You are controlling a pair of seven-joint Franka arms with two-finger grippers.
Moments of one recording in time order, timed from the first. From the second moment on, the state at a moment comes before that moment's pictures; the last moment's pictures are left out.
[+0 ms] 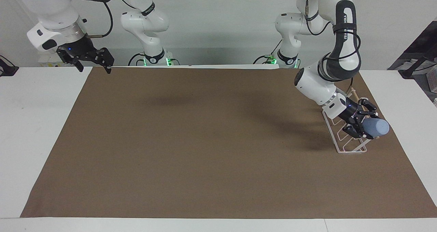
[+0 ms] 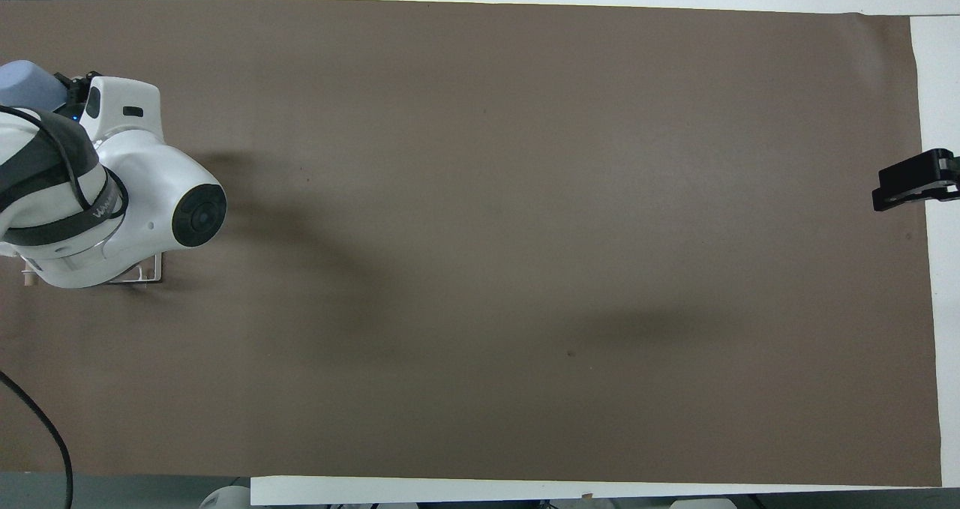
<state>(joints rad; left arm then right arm) -0.20 0.13 0.00 -2.08 1.57 2.13 -1.77 -0.02 -0.01 -0.05 -1.53 -0.04 1.40 -0.01</state>
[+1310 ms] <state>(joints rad) -0.17 0.13 0.00 -2.13 1.57 2.22 -1.90 -0.03 -0.01 -0.05 -1.53 -0.03 1.40 -0.01</state>
